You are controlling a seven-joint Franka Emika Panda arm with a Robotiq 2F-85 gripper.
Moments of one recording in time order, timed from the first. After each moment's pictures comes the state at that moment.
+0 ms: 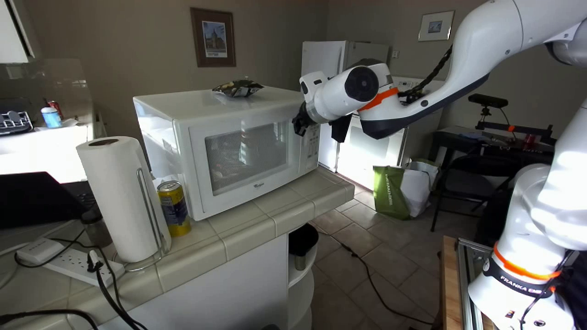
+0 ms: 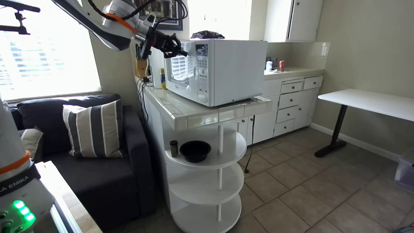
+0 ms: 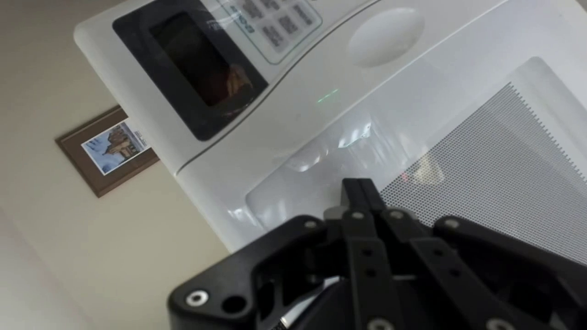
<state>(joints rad) 0.04 -0.12 0.11 -2.17 -1.45 2.46 0.76</state>
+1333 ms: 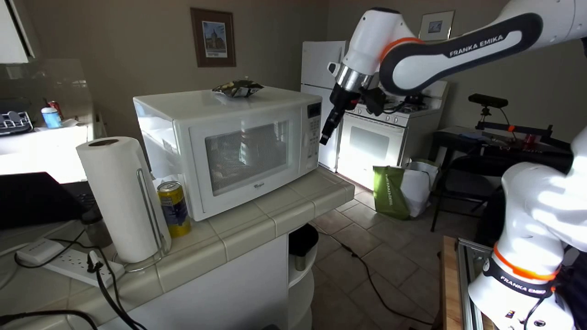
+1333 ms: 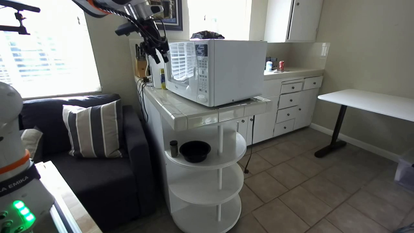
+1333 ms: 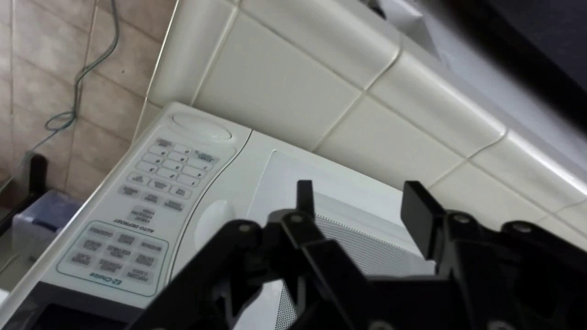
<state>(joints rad) 0.34 -0.36 -0.24 -2.25 -0.28 2.25 0.08</state>
